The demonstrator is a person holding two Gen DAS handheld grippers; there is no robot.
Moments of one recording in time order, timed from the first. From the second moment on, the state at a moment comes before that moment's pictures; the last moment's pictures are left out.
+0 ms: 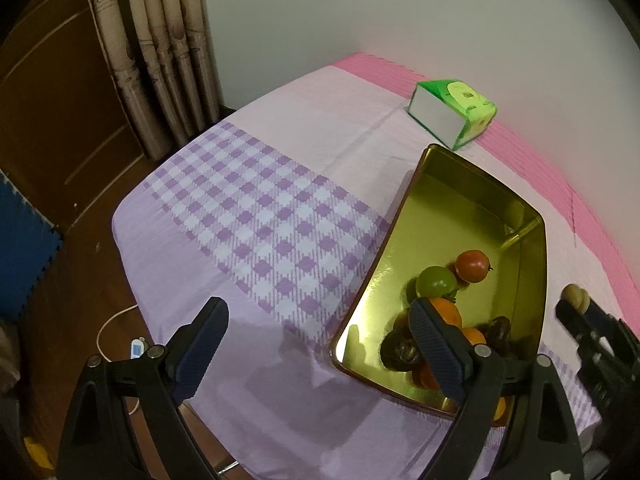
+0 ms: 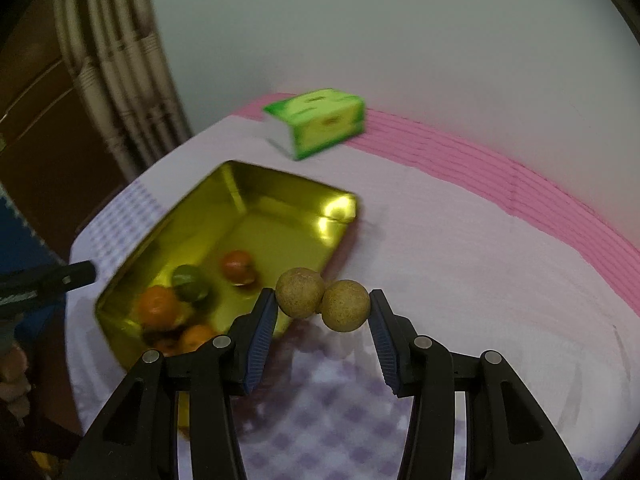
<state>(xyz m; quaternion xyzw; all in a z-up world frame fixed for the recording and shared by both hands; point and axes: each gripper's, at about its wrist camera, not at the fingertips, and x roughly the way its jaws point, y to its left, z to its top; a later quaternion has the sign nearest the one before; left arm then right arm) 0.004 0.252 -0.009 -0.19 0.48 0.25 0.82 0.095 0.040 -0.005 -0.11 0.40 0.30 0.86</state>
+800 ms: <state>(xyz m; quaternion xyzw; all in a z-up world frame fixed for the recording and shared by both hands) 0.003 0.249 -0.009 -0.19 0.48 0.25 0.82 0.069 0.095 -0.041 -0.16 0.44 0.35 0.81</state>
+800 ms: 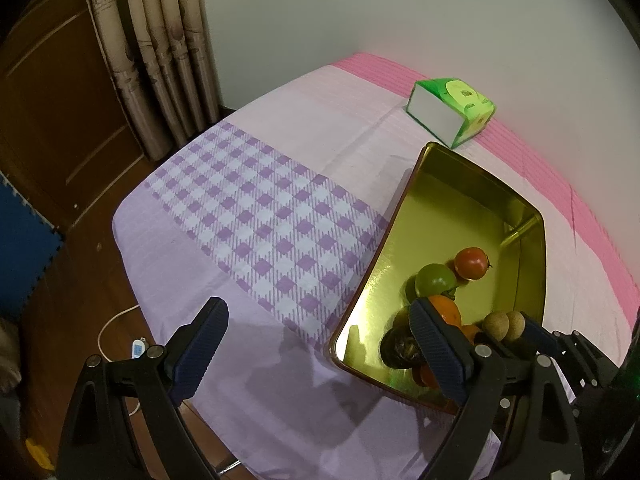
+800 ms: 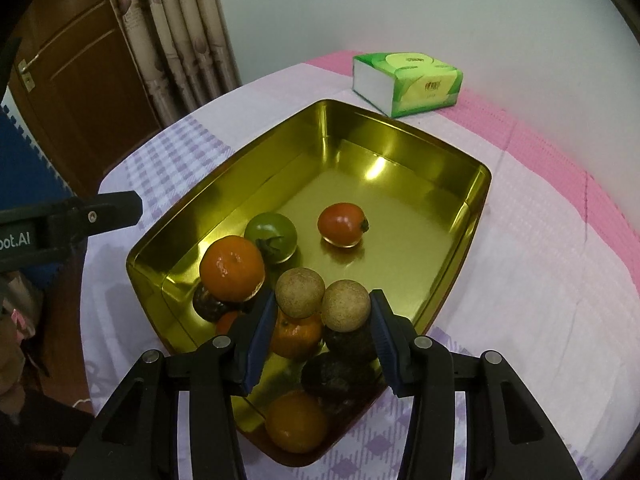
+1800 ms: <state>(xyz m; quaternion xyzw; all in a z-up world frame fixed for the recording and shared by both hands) 0.011 0.201 -0.001 -0.10 0.48 0.18 0.85 0.032 0.055 -0.021 -0.15 0.46 0.29 0.82</state>
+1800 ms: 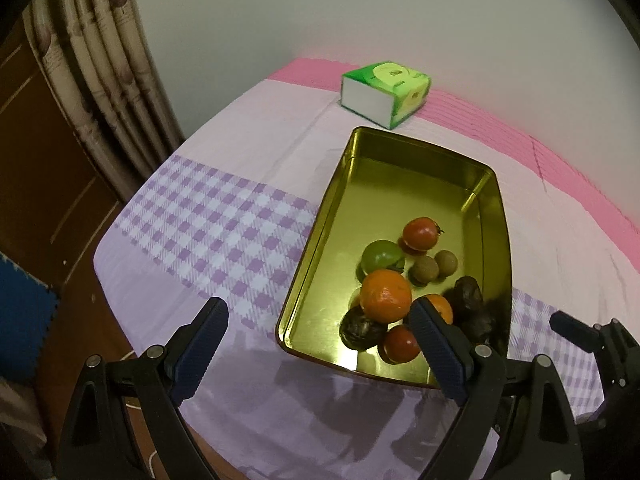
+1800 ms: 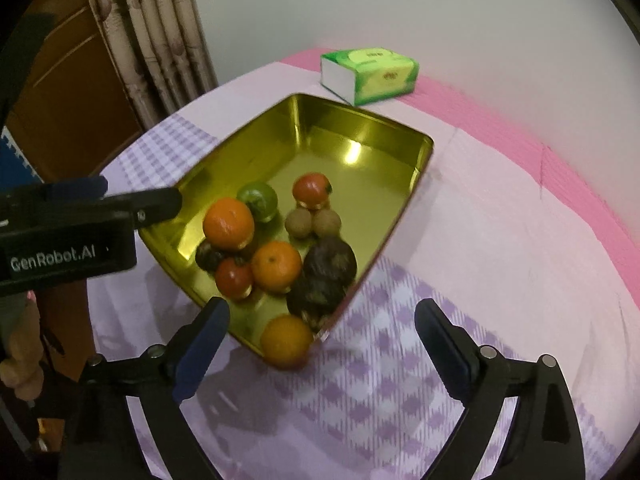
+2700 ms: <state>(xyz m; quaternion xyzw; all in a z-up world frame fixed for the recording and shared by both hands) 0.011 0.182 -0.003 -0.07 0.49 0.16 0.86 0.040 0.038 -0.037 -0.13 0.50 0.26 0.81</state>
